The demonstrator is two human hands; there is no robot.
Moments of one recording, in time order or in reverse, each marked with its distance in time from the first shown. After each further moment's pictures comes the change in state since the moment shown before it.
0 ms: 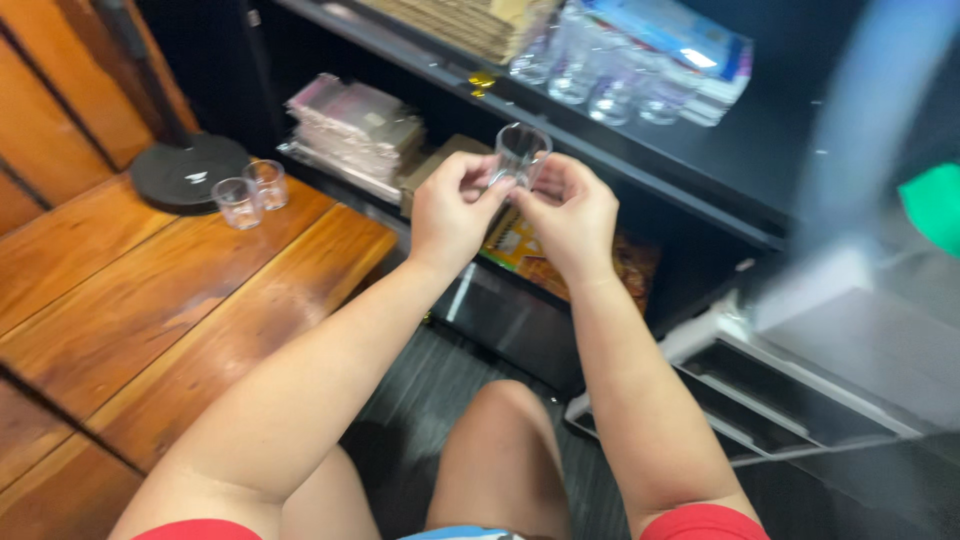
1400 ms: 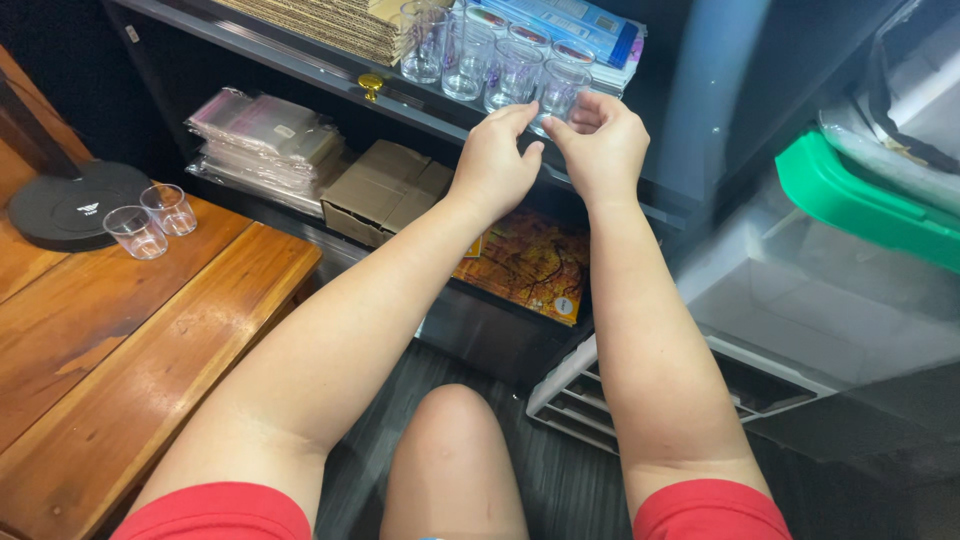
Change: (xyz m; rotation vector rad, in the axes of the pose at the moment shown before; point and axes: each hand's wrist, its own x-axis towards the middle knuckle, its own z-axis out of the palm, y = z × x) left_hand 0.046 0.029 0.163 0.157 -0.367 0.287; right_hand 0.088 -0.009 -0.140 -0.497 0.231 -0.024
